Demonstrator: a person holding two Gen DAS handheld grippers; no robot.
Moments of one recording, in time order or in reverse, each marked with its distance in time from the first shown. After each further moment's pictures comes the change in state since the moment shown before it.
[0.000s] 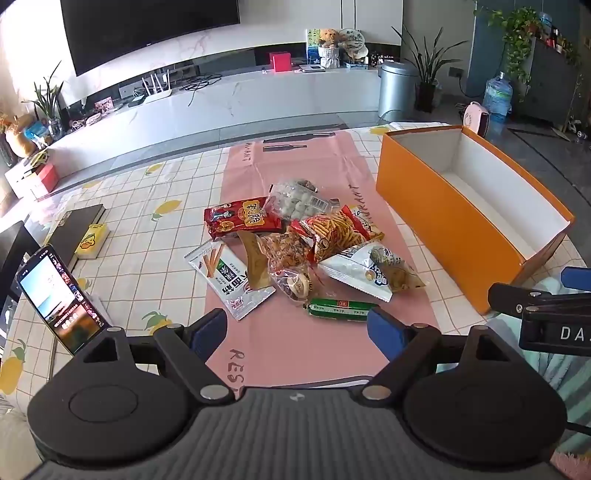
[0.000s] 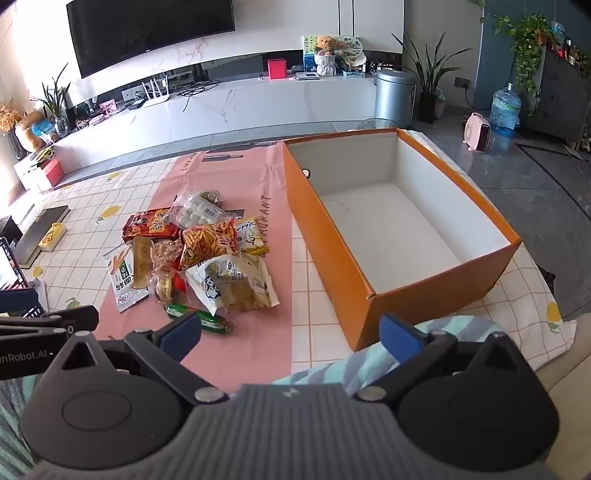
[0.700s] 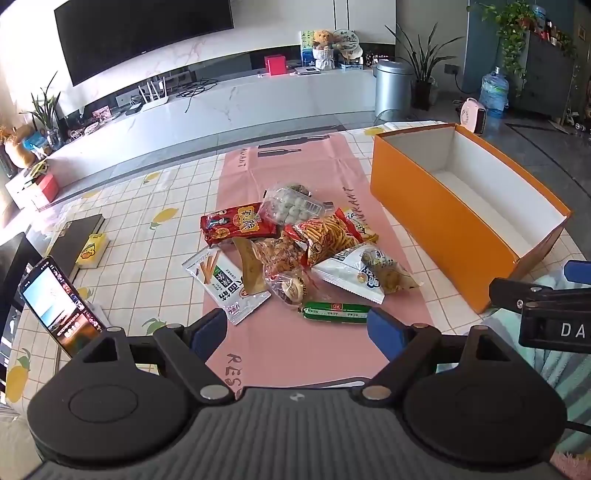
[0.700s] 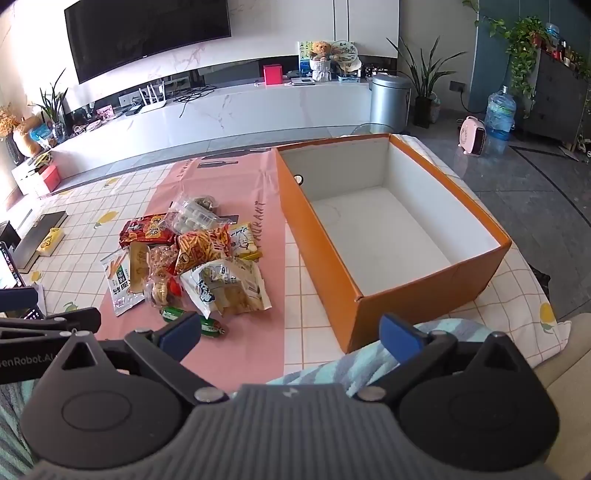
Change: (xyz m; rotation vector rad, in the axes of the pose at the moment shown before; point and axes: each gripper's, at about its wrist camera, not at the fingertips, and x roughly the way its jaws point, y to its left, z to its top) left arm -0.005 -0.009 0.001 0.036 -0.011 0.019; right arm -0.006 -0.006 -0.002 0.014 -0.021 -0.012
